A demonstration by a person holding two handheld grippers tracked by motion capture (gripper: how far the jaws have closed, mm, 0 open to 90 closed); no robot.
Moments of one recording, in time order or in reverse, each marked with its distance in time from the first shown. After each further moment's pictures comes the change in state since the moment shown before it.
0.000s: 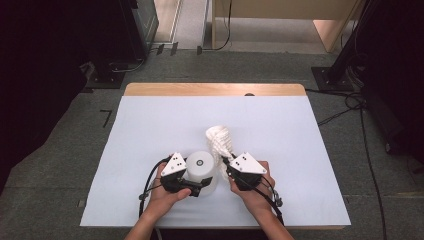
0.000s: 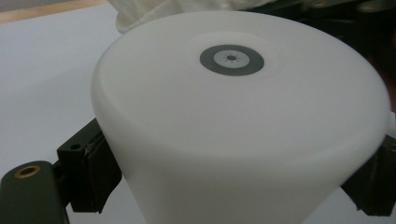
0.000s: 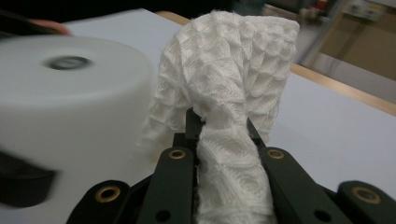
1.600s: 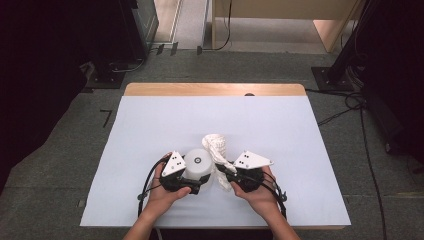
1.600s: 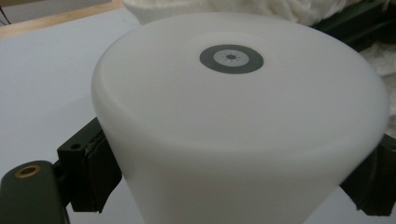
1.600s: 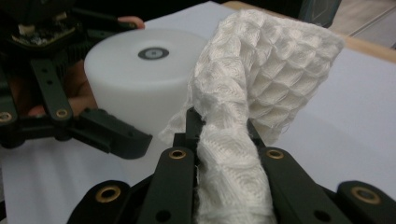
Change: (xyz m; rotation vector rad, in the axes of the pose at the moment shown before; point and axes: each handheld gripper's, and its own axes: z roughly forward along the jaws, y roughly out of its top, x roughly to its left) left arm -0.001 0.000 0.001 0.005 0.084 0.038; right arm -0.011 0.002 -0.003 0.075 0.263 0.059
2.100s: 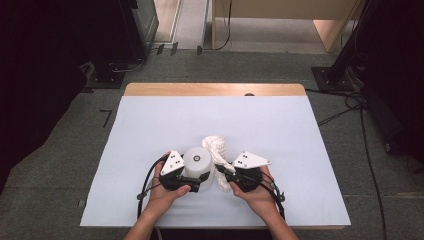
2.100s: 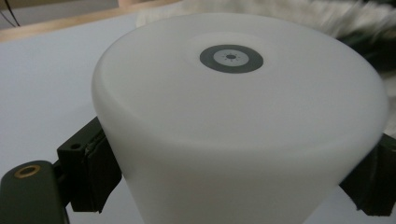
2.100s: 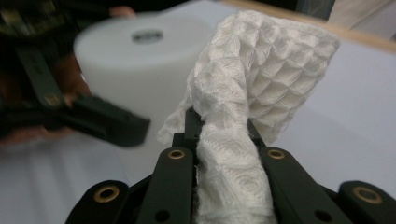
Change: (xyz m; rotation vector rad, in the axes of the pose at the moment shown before) left arm 0.001 0.000 0.001 -0.045 0.020 -0.015; right arm 0.000 -0.003 0.002 -0.033 -0.021 0.024
